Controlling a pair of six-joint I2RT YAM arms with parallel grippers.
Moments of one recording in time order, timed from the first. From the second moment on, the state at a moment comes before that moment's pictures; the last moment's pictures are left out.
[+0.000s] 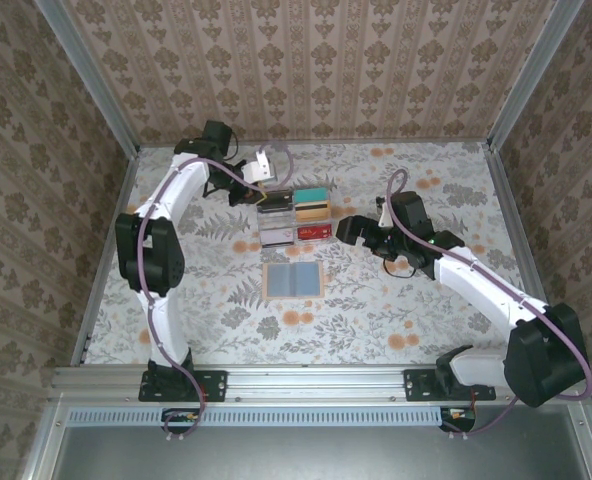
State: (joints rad) left arm -0.27 2.02 1.84 -1.03 0.59 1.13; right arm 0.38 1.27 0.86 -0.32 -0.32 0.73
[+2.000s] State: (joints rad) left arm -0.22 1.60 1.42 -0.46 0.55 0.69; right arm 0.63 1.42 1.00 -0.42 -0.11 0.71
